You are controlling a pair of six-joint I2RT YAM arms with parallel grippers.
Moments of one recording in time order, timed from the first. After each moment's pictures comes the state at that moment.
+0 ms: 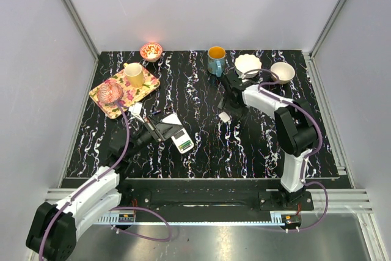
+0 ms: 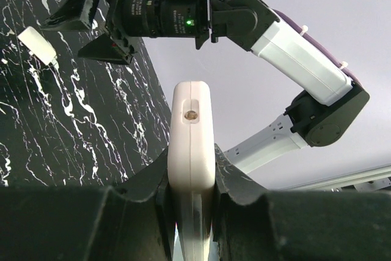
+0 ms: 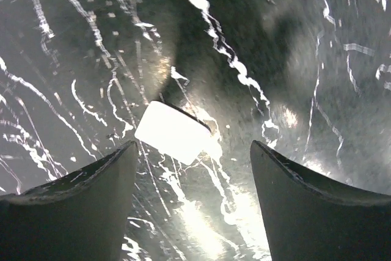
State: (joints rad) left arm -0.43 0.76 0.20 0.67 0.49 -1.24; right arm 0.50 1.94 1.38 -0.67 0.24 1.04
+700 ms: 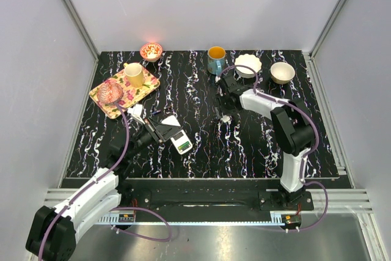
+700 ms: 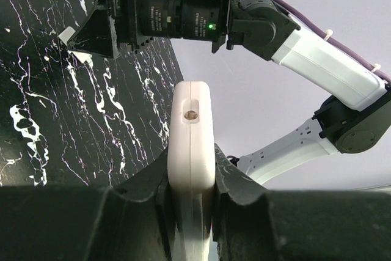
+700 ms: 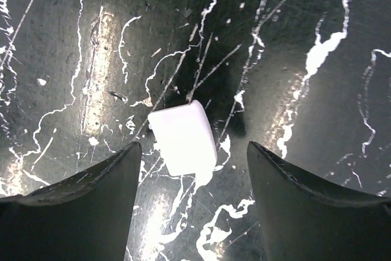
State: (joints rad) left arm -0.43 0.72 0.20 0.54 0.44 -1.15; right arm 0.51 1.93 1.32 -0.46 0.08 0.20
